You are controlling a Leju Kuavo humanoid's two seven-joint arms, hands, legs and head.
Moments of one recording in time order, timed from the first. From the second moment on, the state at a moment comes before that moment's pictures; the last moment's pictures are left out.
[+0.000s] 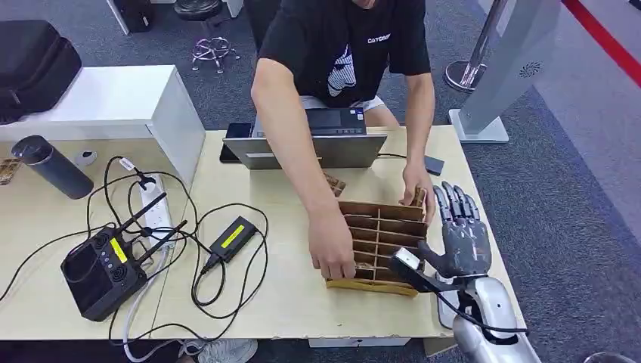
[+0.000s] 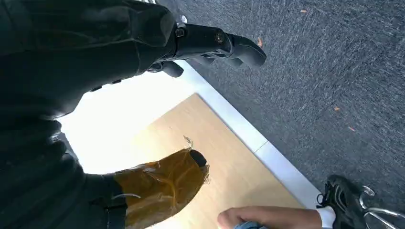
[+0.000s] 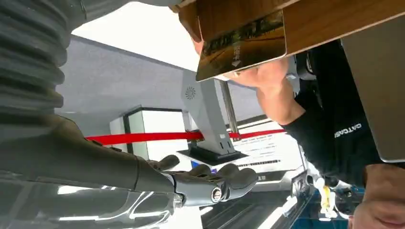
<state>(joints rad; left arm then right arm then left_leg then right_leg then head) -0.02 -0.06 0.81 -0.18 -1.56 -0.50 0.38 -0.14 -0.14 0.30 -1.27 1.15 -0.53 -0.16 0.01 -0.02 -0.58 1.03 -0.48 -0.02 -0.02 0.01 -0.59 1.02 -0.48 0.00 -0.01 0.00</state>
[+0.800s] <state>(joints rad) -0.02 -0.06 0.81 -0.18 -1.56 -0.50 0.37 -0.14 -0.14 0.30 -1.27 1.14 -0.55 -0.18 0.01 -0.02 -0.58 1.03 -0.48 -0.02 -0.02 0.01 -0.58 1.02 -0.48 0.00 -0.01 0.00</state>
